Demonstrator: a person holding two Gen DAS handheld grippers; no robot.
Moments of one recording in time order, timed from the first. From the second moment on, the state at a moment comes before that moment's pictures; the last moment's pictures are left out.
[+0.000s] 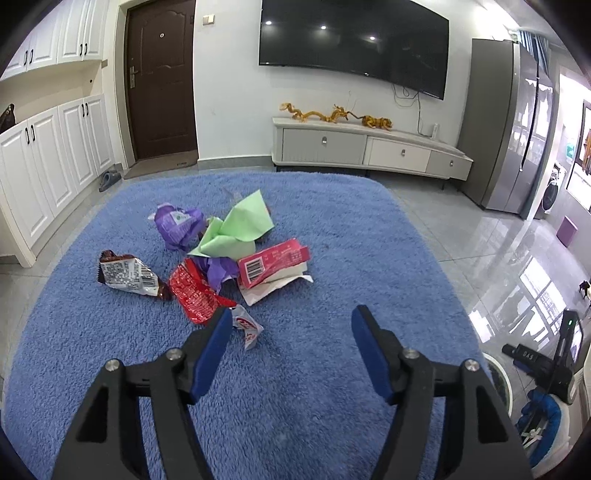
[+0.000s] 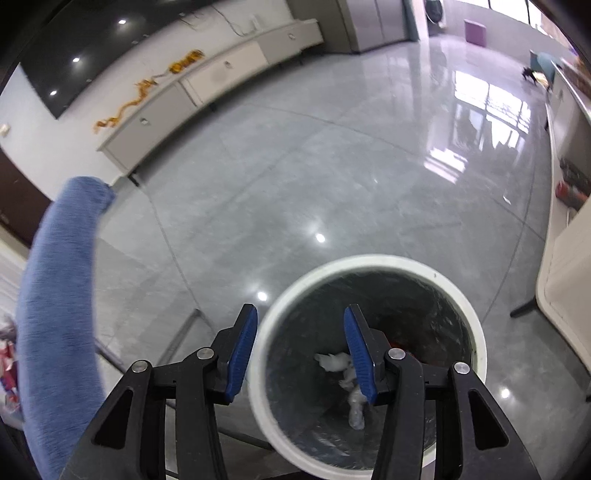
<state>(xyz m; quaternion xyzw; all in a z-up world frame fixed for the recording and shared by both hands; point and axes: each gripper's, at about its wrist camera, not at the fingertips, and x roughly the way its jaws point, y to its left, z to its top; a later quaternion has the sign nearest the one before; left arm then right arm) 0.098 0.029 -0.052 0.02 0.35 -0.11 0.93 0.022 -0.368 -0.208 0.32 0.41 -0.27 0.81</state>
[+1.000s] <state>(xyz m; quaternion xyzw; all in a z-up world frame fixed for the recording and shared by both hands) 0.028 0.055 0.009 0.03 0.29 0.04 0.95 0.023 -0.213 -0.055 0.17 0.29 0.00 0.94</state>
